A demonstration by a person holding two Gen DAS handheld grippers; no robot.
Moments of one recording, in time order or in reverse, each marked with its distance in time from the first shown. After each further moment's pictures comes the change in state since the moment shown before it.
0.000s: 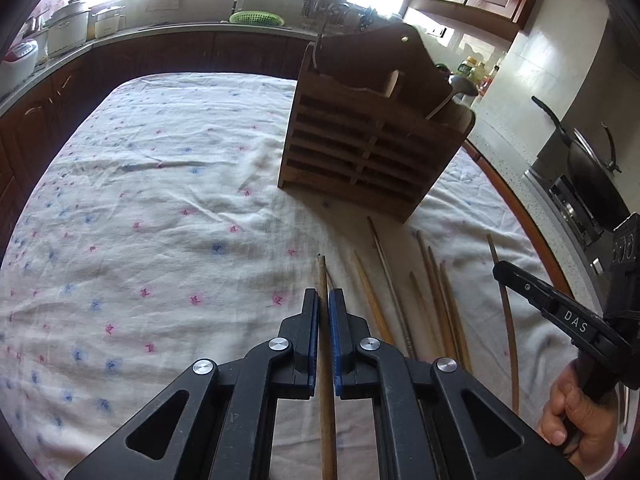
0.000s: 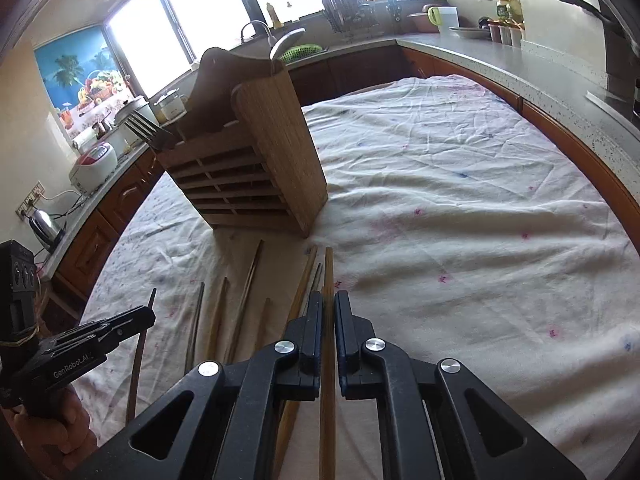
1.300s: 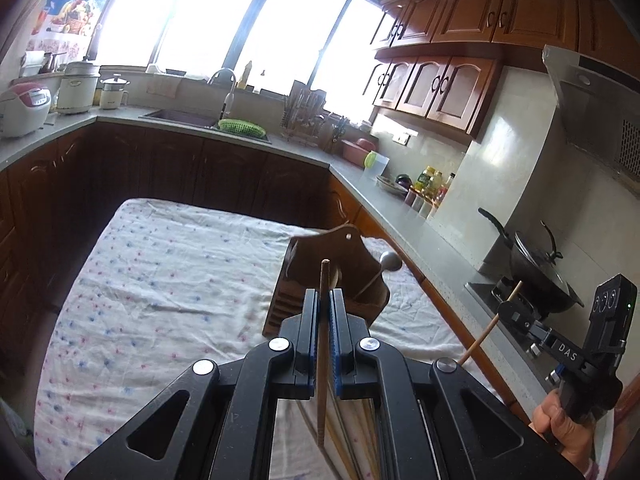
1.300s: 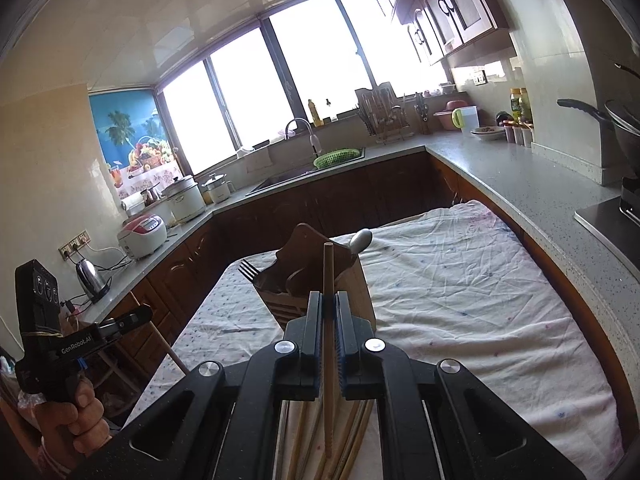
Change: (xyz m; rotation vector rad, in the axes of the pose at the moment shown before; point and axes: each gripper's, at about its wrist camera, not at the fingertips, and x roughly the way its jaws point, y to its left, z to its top) left arm -0.152 0.012 0.037 -0.007 -0.376 -0.113; right arm -0.132 0.035 0.060 -0.051 -0.337 0.107
